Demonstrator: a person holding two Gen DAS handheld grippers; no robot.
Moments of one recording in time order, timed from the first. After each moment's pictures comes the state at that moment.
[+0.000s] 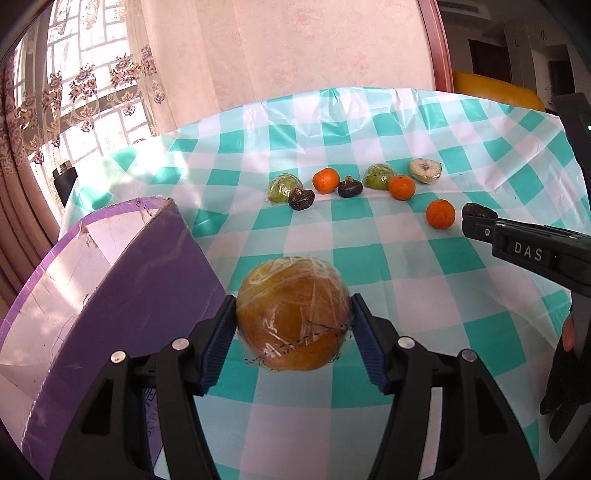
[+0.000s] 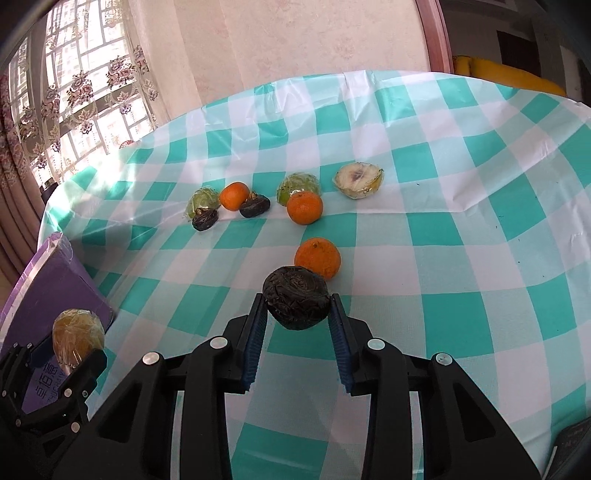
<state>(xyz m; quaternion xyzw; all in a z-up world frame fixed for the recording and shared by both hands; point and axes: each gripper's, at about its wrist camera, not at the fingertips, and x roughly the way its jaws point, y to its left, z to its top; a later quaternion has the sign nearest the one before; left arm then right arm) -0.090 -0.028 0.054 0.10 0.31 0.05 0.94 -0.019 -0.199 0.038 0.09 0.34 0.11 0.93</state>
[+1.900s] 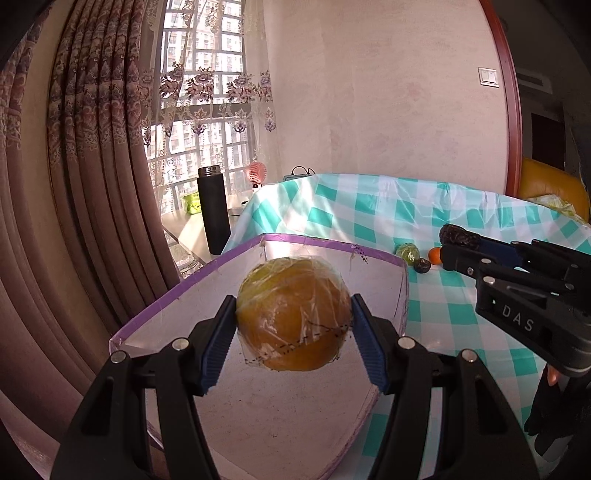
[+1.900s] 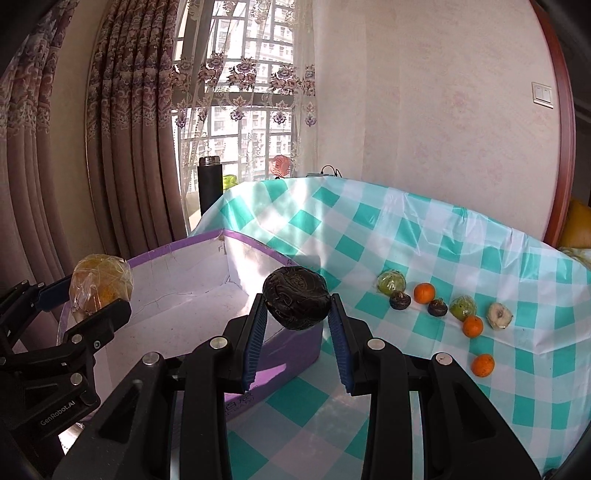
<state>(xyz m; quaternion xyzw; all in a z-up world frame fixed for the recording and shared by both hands) -0.232 0.141 0.157 0.00 0.22 0.17 0.96 -0.129 0.009 0.163 -0.07 0.21 0.29 0.93</state>
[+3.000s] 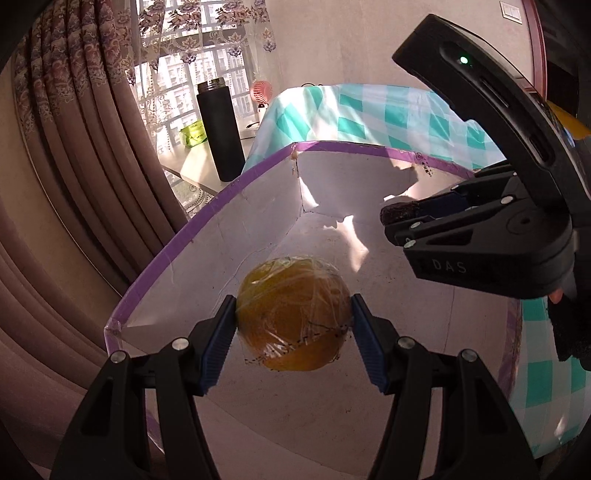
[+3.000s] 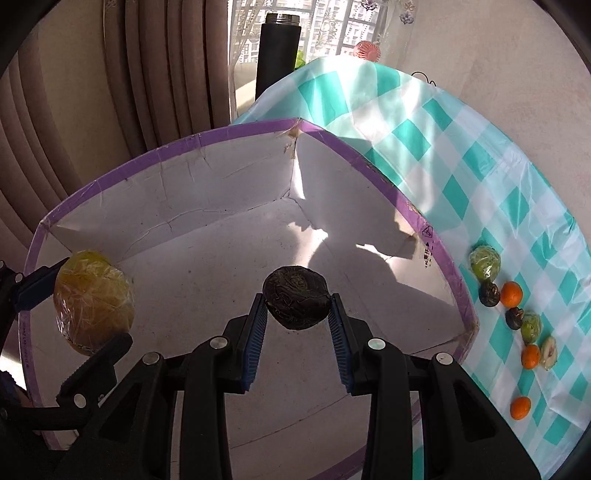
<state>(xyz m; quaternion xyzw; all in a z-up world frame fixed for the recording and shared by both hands) -0.183 0.215 0.104 0.01 0.38 0.16 0.91 -0.050 0.162 0.100 -0.25 0.43 0.34 0.80</state>
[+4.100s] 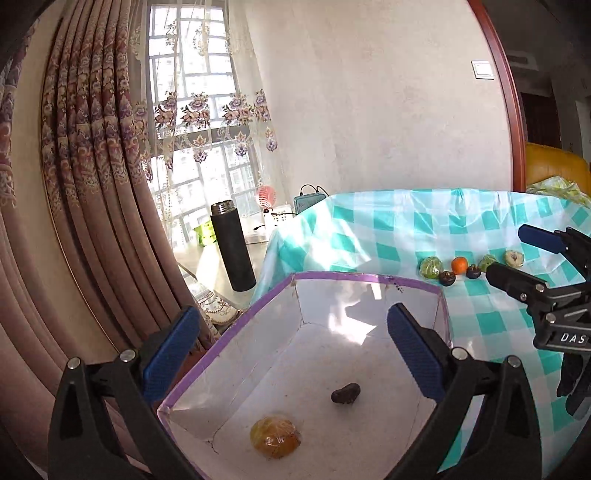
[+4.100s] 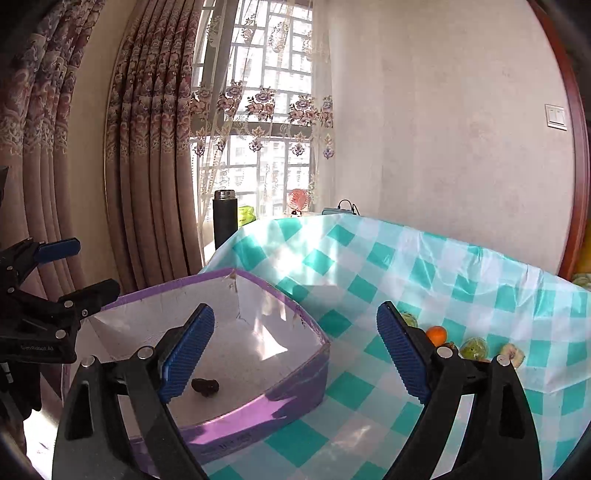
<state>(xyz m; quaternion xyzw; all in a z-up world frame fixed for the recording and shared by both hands) -0.215 0.159 0.200 0.07 0.19 0.17 0.96 -0.115 -0.031 0.169 -0.06 0.15 0.29 0.94</state>
